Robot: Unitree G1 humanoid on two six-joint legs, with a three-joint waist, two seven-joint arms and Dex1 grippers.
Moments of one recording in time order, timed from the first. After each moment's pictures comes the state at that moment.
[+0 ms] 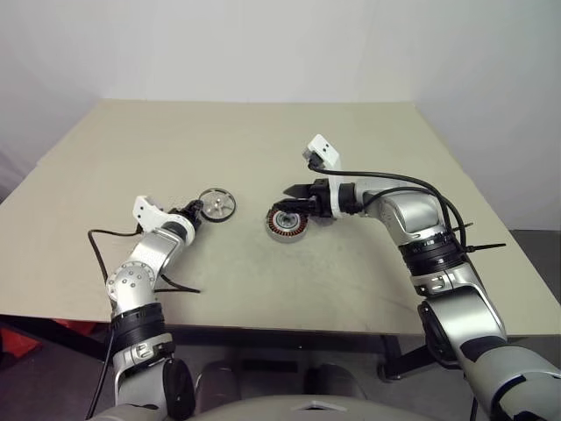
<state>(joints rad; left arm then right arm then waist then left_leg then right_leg) -0.38 0.05 0.51 0.06 -1.13 0.80 0.40 -0.77 -0.38 0.20 0.22 0.30 0.79 0.94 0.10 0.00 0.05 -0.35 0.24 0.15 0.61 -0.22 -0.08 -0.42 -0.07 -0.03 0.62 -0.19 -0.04</state>
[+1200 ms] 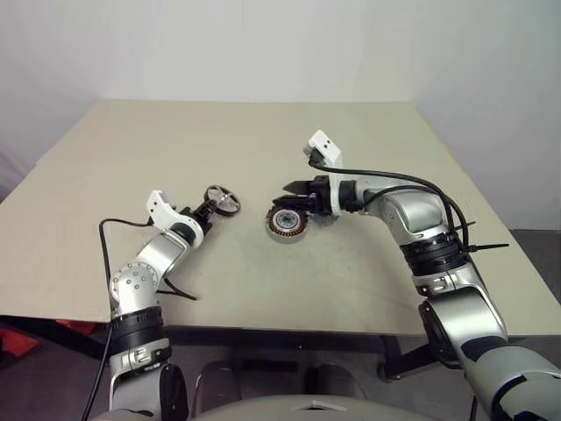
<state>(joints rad) -0.34 0.05 0.45 -0.02 -1.14 0.85 0.24 -0.77 -0.41 0.20 0.18 0.32 0.81 0.93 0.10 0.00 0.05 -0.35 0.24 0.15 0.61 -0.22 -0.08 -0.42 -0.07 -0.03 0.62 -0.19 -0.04</state>
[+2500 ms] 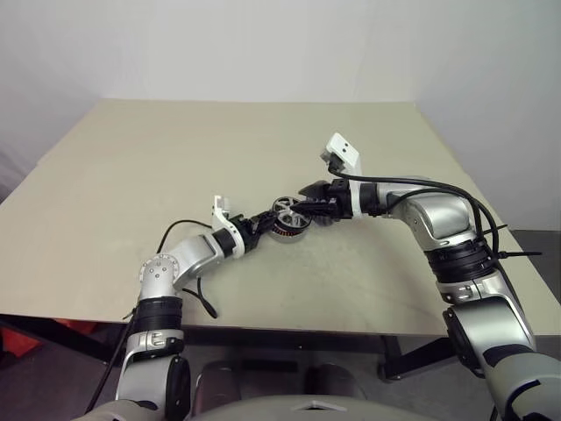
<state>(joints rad) -0.43 0.05 0.27 0.24 -1.46 1.06 0.15 -0.72 -0.51 0.20 0.07 0.34 0.81 0.99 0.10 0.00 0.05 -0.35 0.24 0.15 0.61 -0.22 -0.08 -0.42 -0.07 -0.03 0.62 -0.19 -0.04</state>
